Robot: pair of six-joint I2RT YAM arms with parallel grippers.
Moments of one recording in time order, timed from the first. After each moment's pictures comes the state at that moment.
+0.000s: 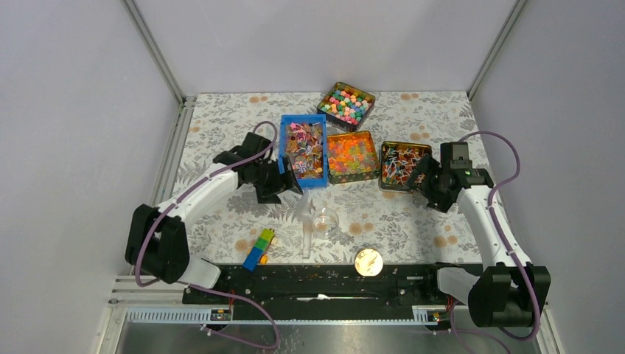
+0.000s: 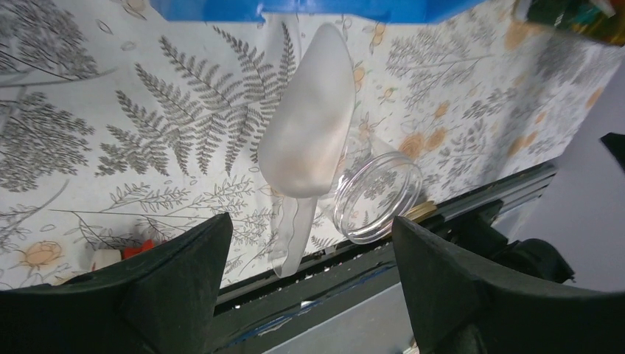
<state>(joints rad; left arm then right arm) -0.42 1.44 1.04 -0.68 0.36 -0.70 0.01 1.14 0.90 -0.84 -0.07 0.63</state>
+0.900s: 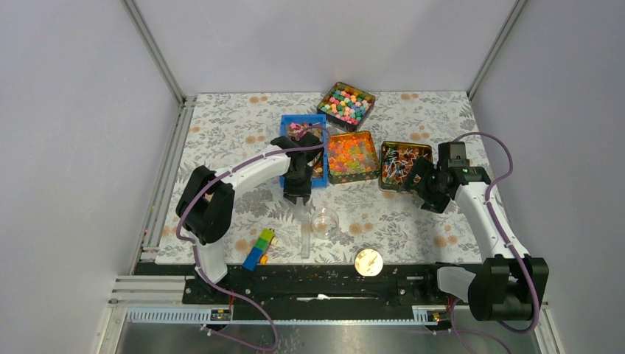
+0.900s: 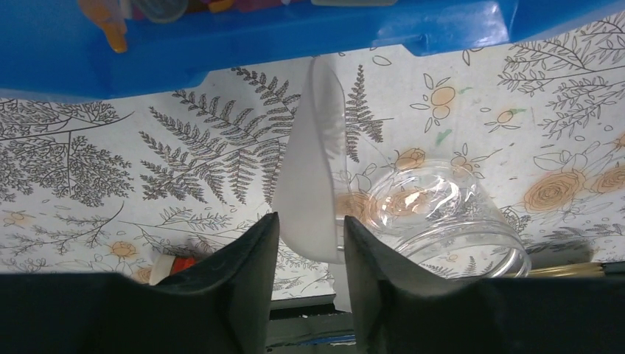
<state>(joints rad) -0.68 1.85 1.43 -0.98 -0.01 -0.59 0.01 1.18 0.90 -0.84 -0.16 0.60</state>
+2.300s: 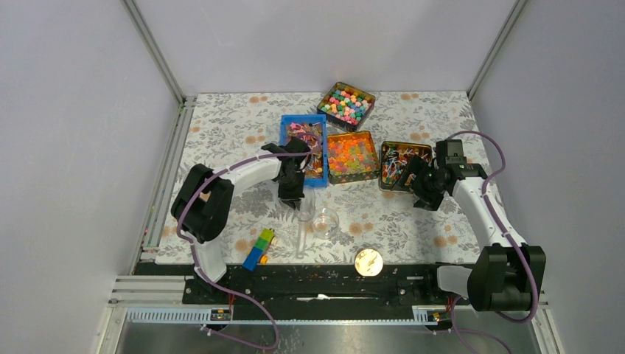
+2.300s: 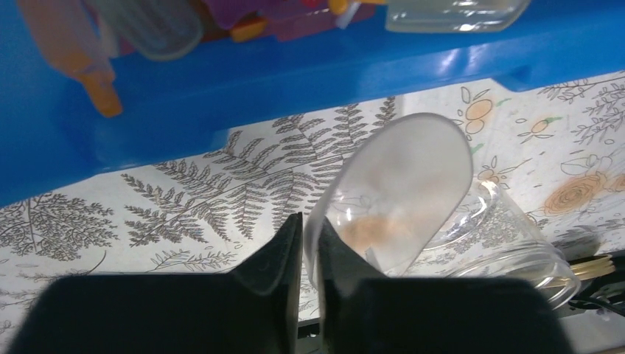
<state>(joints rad) -0.59 1.84 1.27 -0.82 0.12 -0.53 0.01 1.24 0.90 -0.80 -0.28 0.57</state>
